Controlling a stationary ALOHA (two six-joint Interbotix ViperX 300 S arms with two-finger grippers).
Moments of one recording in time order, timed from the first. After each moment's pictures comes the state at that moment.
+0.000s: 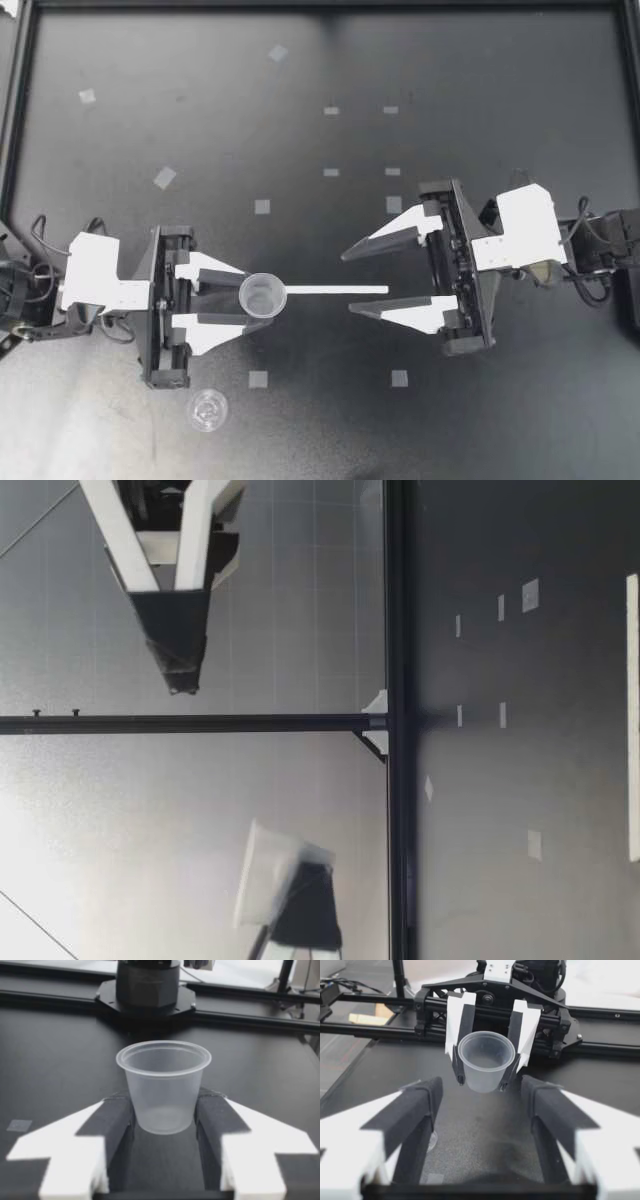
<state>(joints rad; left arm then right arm) -0.27 -0.08 1.08 -0.38 -0.98 0.12 0.01 -0.14 0.93 -0.16 -0.77 0.08</state>
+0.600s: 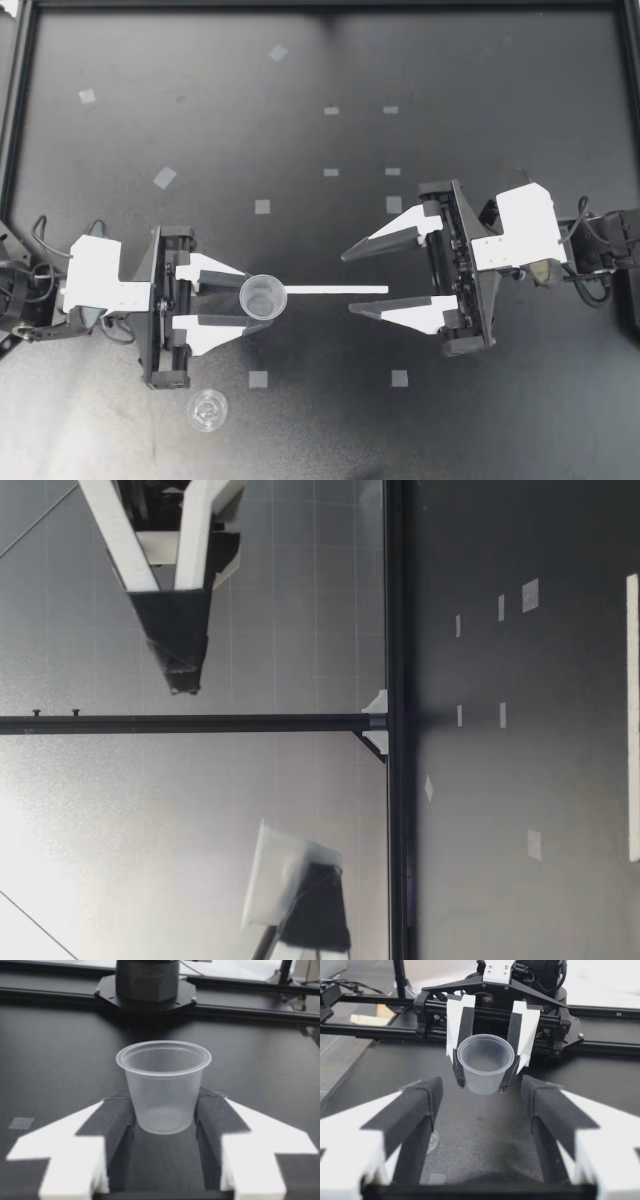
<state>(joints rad) -0.28 -0.08 1.08 -0.38 -0.96 0.13 0.02 -0.13 0.93 -0.16 -0.77 0.09</state>
